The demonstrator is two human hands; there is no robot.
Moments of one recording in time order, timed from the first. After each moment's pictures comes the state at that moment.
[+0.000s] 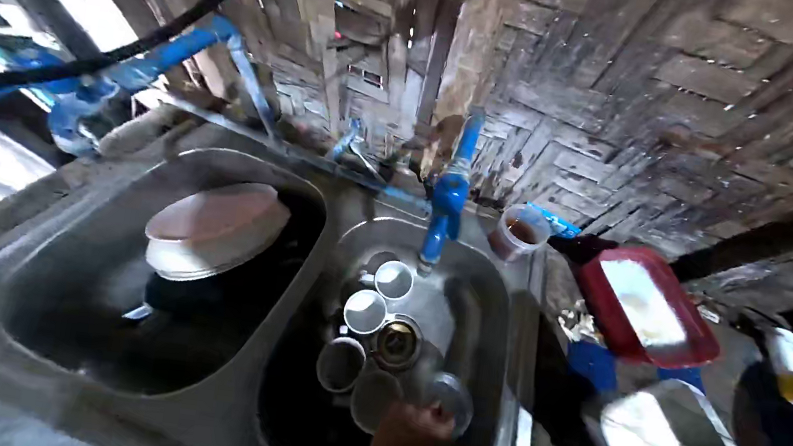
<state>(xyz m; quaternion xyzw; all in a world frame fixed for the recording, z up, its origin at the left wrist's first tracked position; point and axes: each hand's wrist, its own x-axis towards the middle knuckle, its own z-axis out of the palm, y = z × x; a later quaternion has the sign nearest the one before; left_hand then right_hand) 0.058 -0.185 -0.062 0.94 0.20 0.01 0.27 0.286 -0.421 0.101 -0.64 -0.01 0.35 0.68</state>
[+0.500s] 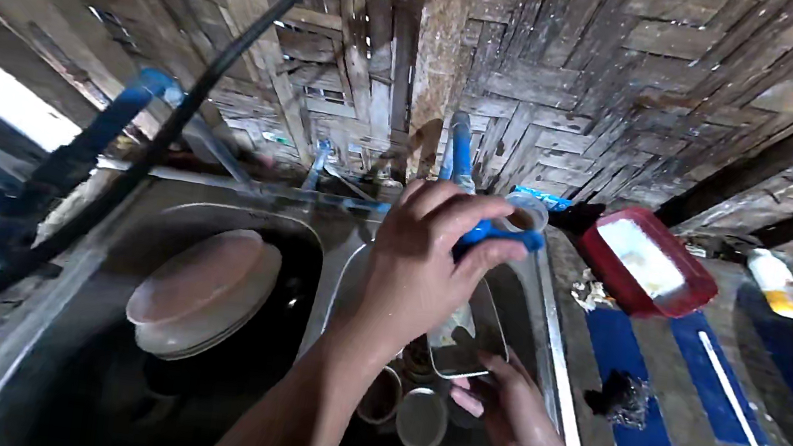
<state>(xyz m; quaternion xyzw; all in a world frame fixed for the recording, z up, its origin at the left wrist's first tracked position) 0.112 0.014 0.179 0.85 0.07 0.43 0.28 0.162 -0.186 0.045 -0.56 0.15 0.46 0.67</state>
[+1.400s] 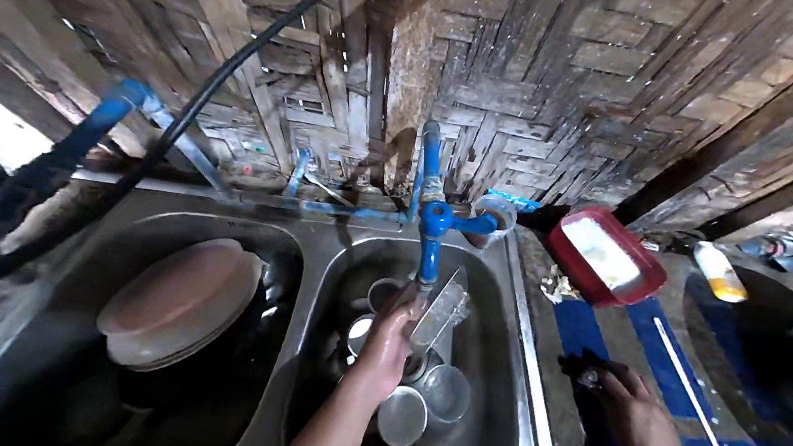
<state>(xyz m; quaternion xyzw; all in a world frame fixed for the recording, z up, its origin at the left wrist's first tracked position) 0.090 -0.047 0.008 0.36 0.37 0.15 0.84 0.300 -0.399 -0.013 -0.92 -0.37 0.01 0.13</state>
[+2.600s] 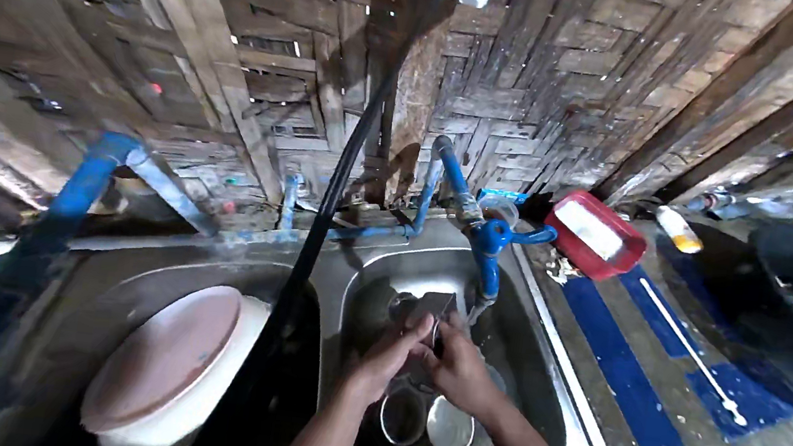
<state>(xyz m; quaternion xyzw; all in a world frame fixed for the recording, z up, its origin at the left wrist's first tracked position) 0.051 0.040 -0.015 0.59 0.25 -0.10 0.76 0.128 -0.103 0.019 -0.80 -0.33 0.25 0.44</state>
